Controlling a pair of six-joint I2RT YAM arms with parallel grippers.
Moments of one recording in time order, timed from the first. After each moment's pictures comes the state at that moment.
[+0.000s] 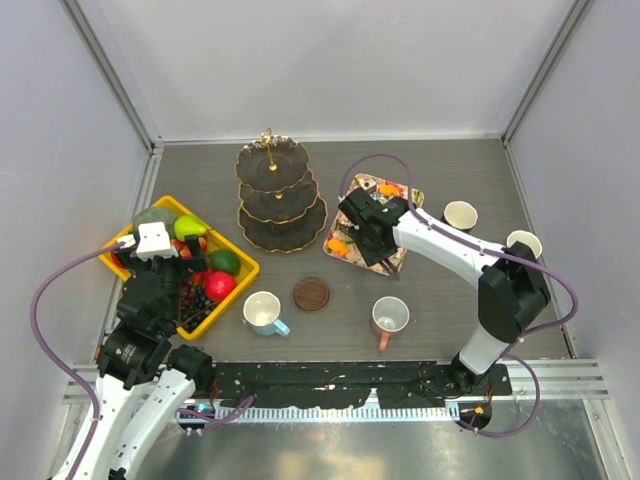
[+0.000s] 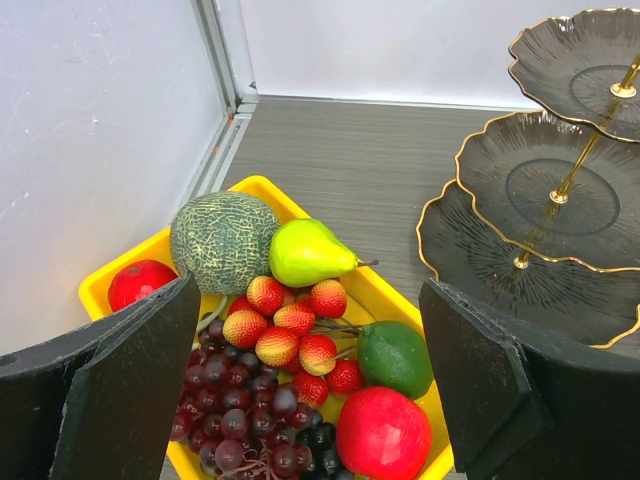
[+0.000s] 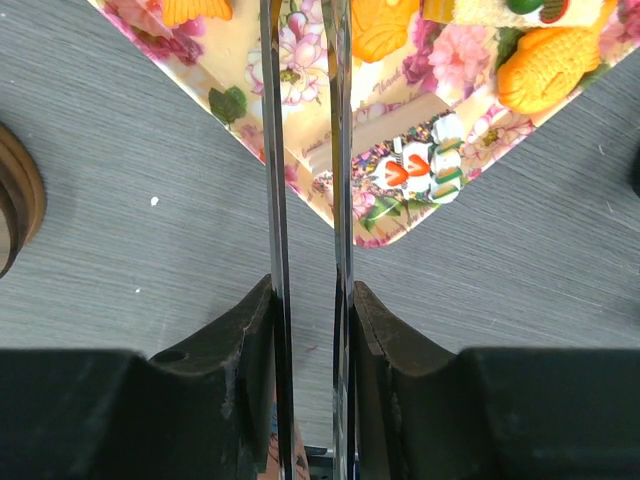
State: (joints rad) left arm -0.39 0.36 0.70 -0.39 -0.58 0.02; right arm 0.72 1.68 1.31 -0.89 0.25 0.21
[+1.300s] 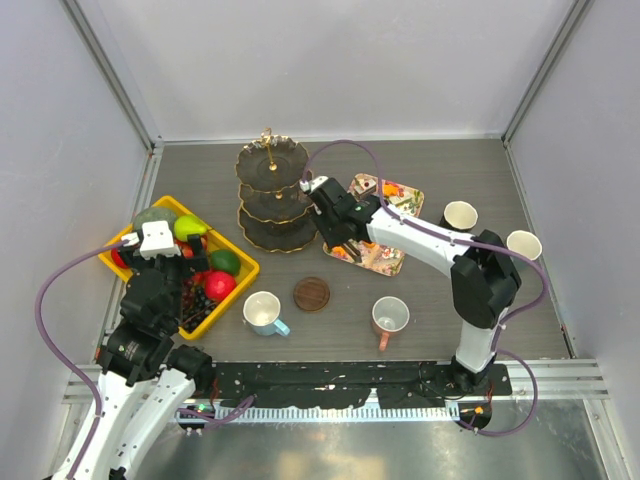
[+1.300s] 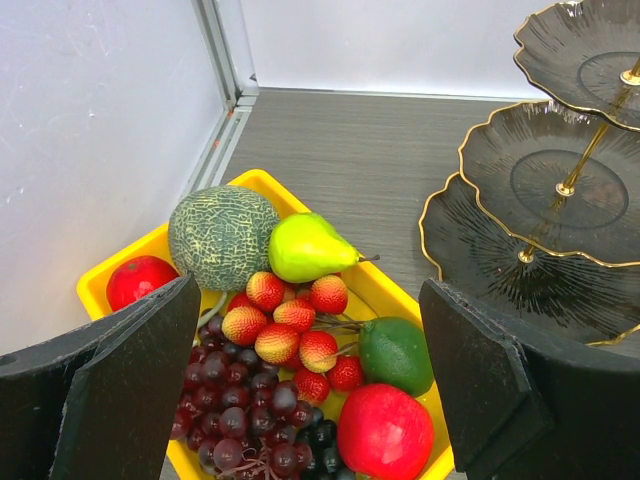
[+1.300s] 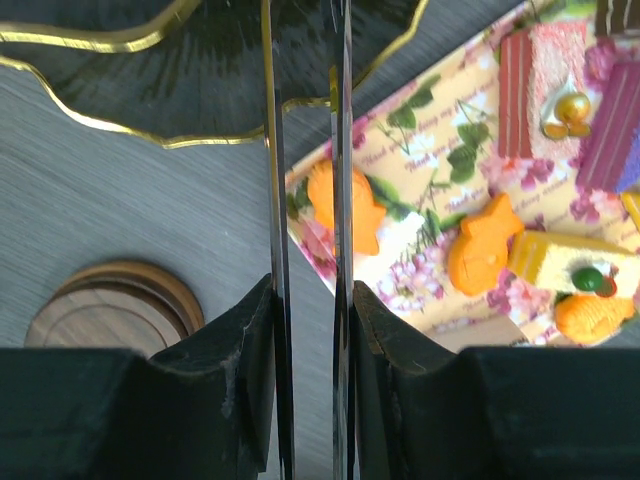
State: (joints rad) left arm -0.39 0.37 0.68 -0.38 -0.58 0.02; right arm 0.80 1.80 1.45 -0.62 0.21 0.13
